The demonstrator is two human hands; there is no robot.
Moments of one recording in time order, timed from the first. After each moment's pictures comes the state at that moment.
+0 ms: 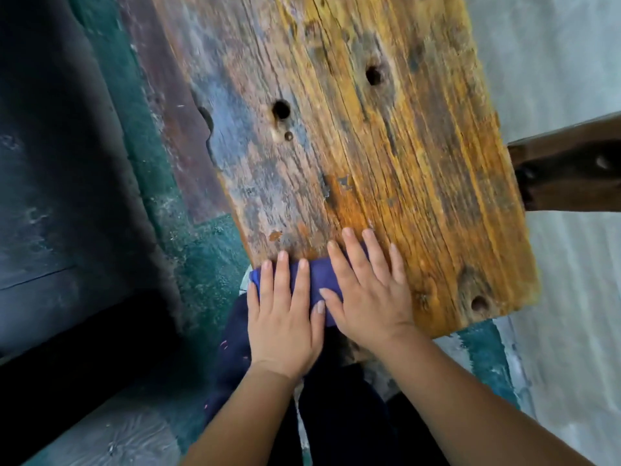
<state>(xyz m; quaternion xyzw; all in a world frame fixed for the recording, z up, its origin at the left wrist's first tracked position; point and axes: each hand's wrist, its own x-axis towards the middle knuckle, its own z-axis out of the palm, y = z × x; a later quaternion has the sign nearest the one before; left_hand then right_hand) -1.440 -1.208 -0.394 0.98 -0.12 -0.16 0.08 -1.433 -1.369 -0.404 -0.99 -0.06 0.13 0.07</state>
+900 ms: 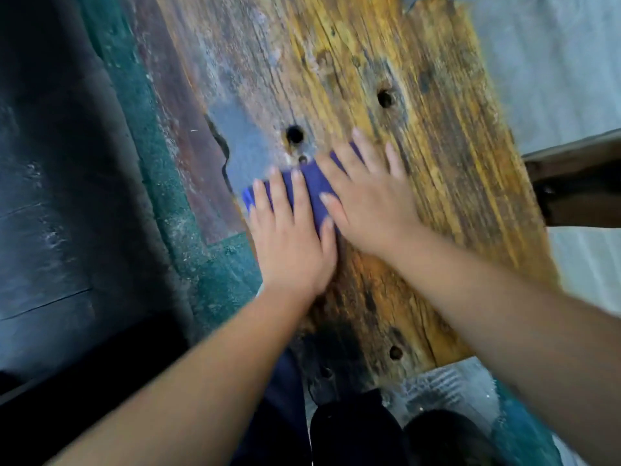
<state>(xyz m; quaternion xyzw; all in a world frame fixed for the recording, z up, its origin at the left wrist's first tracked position) -1.305 -1.233 -0.394 0.99 -0.06 -0.11 0.11 -1.271 -1.380 -0.398 -0.99 -0.10 0.09 0.06</state>
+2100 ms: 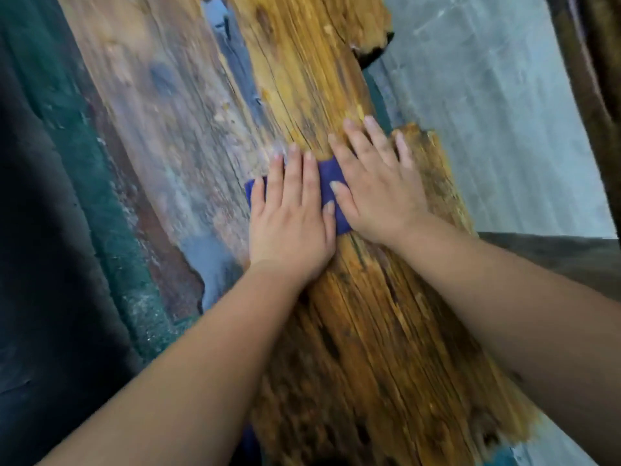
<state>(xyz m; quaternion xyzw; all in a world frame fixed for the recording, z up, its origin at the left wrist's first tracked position) -1.105 -1.286 -0.407 0.98 -0.17 -0.08 0.11 -1.093 -1.443 -0.396 -0.99 -0.05 0.11 0.00</state>
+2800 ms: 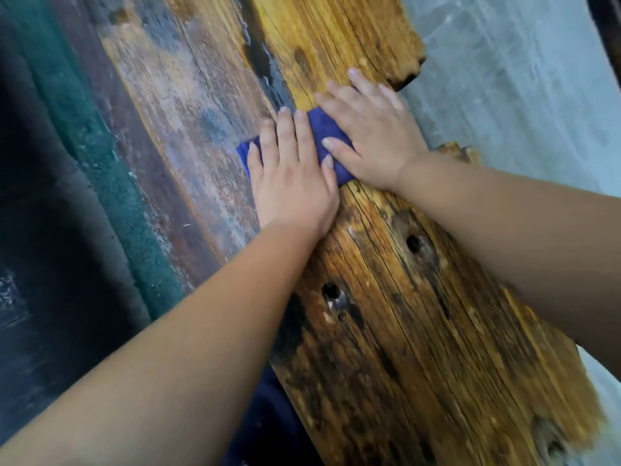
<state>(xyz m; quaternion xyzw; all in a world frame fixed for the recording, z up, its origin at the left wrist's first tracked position) -1.011 -1.258 -0.401 0.98 -0.13 -0.07 0.10 -0.987 -1.420 -0.398 -0.99 -0.10 0.09 0.08</state>
